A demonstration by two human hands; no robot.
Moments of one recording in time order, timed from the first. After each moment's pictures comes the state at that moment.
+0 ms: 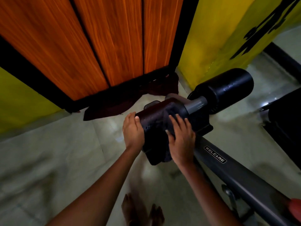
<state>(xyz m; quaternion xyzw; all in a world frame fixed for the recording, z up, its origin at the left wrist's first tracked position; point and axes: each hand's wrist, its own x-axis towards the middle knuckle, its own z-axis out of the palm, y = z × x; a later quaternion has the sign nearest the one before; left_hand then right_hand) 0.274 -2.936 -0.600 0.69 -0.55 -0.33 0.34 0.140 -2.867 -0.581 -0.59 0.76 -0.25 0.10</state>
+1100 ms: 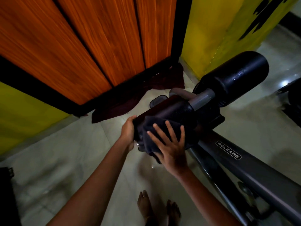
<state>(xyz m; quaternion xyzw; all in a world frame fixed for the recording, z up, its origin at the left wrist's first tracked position) 0.291 -2.975 -0.588 0.68 -0.22 -0.63 0.29 0.173 -2.863 -0.615 -0.73 0.64 -0.23 -0.03</state>
